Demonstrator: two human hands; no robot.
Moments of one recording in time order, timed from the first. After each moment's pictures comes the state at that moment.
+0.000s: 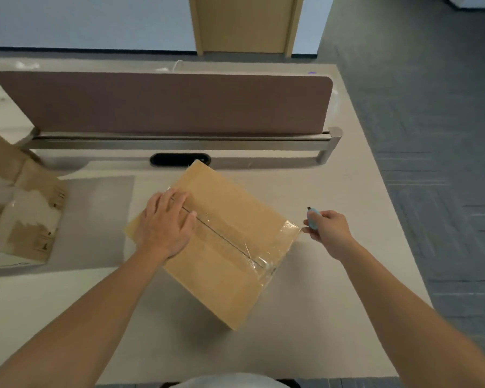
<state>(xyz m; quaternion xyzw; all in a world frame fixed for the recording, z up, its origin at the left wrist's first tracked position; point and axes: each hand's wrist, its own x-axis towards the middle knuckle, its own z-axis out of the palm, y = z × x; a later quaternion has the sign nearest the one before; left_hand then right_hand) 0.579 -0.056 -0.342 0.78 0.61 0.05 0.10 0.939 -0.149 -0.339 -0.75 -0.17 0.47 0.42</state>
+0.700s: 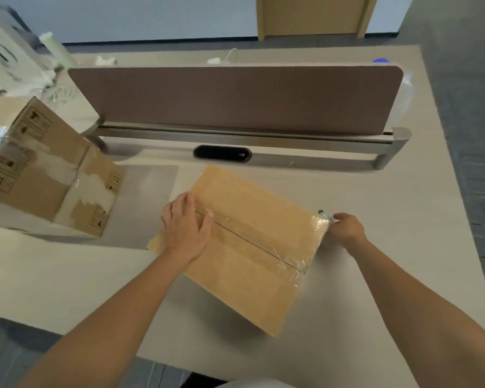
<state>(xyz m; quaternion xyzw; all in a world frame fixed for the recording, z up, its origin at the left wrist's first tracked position) 0.585 -0.077 -0.331 0.66 0.74 0.05 0.11 0.944 -0.076 -0.416 -0.82 -0.34 0.43 0.18</state>
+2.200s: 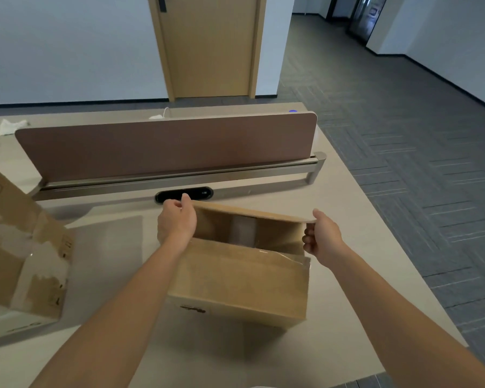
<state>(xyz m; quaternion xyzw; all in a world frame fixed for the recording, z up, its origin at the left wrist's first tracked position) 0.575 0.006 -0.280 0.55 0.72 0.26 0.35 0.832 -0.146 -0.261 -0.74 -0.02 0.44 0.51</state>
